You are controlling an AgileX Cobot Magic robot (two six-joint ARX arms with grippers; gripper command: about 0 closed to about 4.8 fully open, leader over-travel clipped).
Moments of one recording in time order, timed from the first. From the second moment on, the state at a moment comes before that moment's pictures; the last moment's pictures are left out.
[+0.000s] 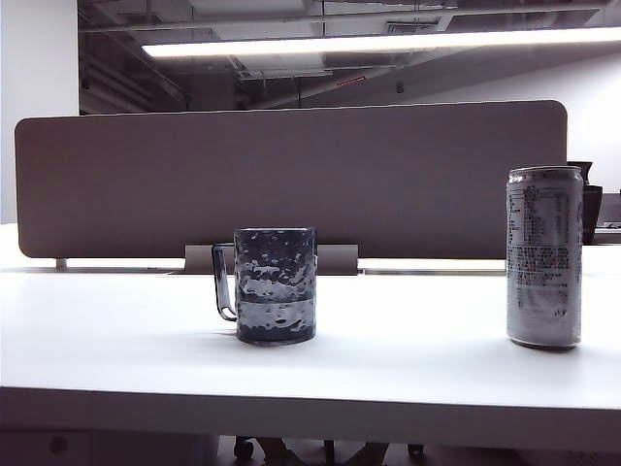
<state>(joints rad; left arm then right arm) -0.05 0.00 0.01 0.02 0.16 -0.04 -0.07 0.00 0.01 -0.04 -0.02 0.10</state>
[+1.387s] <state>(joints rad) -0.61 0.00 0.01 0.02 0.10 -0.04 0.45 0.01 0.01 0.01 0.21 0.19</state>
